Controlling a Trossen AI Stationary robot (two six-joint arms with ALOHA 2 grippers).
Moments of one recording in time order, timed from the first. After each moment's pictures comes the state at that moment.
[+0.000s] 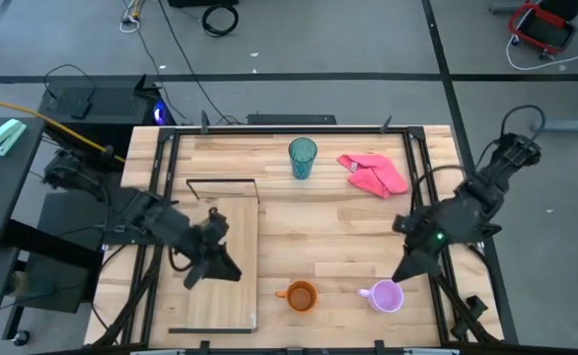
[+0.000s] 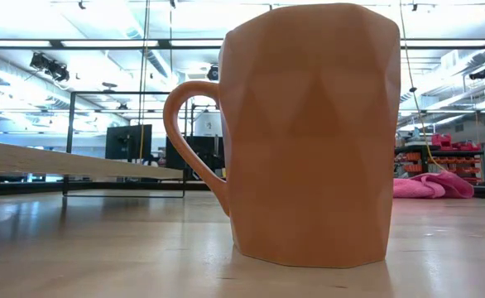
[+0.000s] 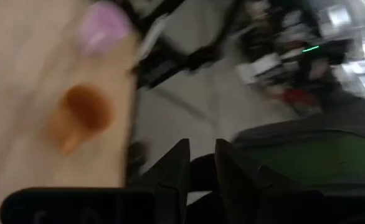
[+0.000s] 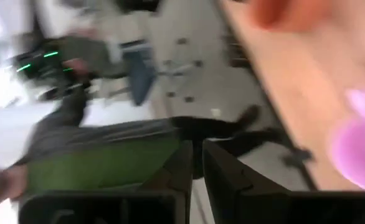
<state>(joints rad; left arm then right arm) -0.53 1.12 1.09 -0.34 -0.02 -0.95 0.72 1.00 1.17 -0.74 -0.04 1.47</state>
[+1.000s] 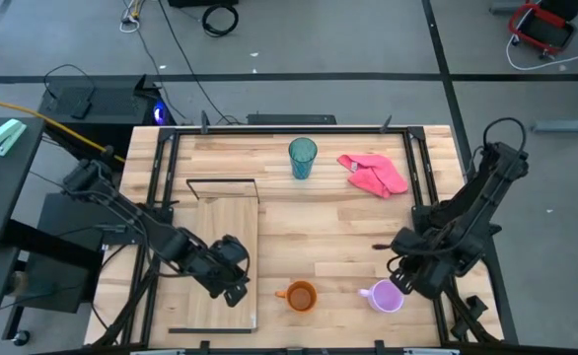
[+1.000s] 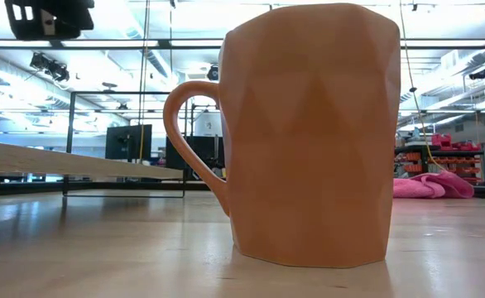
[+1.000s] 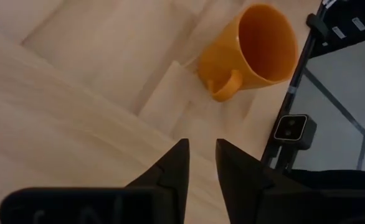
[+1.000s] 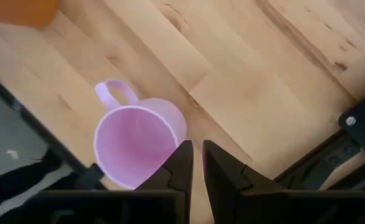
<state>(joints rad) -0.61 1.45 1.09 -0.56 -0.27 -1.16 0.90 1.31 1.17 -1.31 0.16 1.69</state>
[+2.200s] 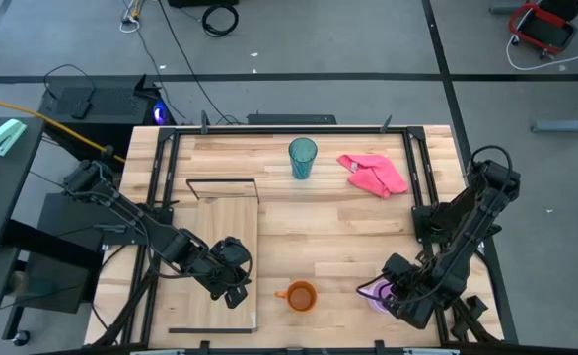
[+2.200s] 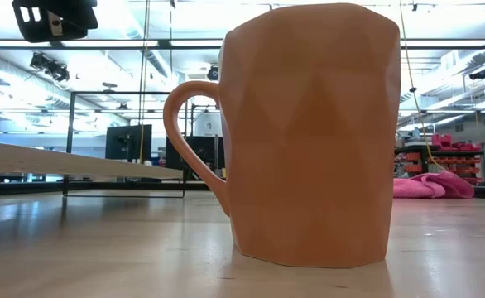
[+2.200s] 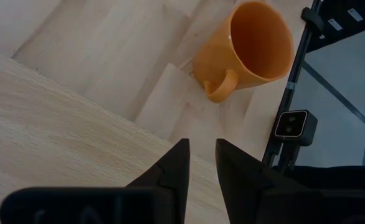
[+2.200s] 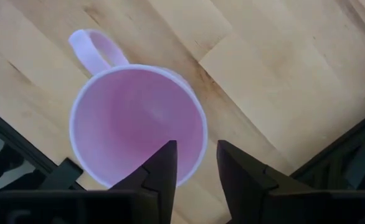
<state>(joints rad) -0.61 1.45 1.09 -0.54 -0.27 -1.10 0.96 1.54 1.17 -1.20 0.10 1.74</state>
